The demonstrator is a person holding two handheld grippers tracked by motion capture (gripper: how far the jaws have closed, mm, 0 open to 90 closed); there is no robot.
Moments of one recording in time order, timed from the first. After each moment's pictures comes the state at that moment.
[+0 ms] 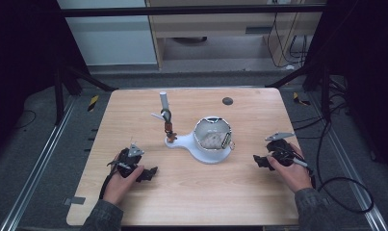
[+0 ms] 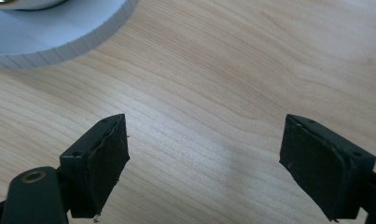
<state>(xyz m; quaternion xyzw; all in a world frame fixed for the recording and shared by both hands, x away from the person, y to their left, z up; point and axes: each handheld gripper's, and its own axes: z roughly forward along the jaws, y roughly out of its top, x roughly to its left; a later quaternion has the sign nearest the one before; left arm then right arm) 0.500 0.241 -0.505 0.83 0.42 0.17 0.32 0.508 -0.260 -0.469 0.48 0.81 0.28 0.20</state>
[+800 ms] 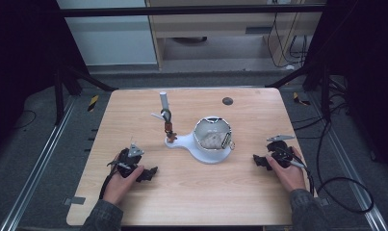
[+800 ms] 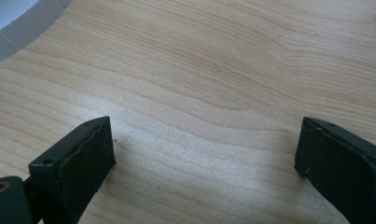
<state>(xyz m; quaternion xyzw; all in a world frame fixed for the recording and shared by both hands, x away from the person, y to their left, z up) 0.500 0.242 -0.506 0.83 0.41 0.17 0.32 0.522 -0.269 -0.503 0.54 0.77 0.28 0.20</state>
